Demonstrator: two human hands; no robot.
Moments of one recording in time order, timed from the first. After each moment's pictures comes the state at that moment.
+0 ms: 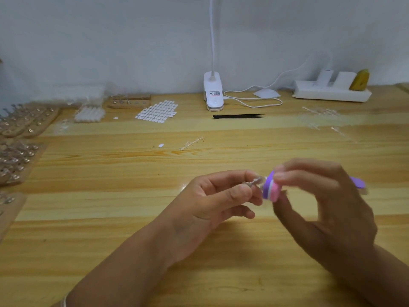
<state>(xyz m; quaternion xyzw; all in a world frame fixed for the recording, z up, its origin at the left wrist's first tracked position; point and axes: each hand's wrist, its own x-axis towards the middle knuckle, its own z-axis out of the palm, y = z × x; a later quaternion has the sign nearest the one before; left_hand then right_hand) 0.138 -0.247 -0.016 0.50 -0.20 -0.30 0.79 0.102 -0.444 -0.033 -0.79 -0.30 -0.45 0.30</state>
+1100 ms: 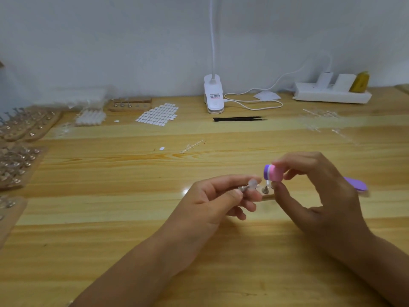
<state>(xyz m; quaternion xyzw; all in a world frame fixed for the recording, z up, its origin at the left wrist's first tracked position) 0.135 -0.251 -0.024 0.60 -0.17 -0.21 0.75 0.114 -0.456 -0.035 -0.84 -0.24 -0.36 0.34</state>
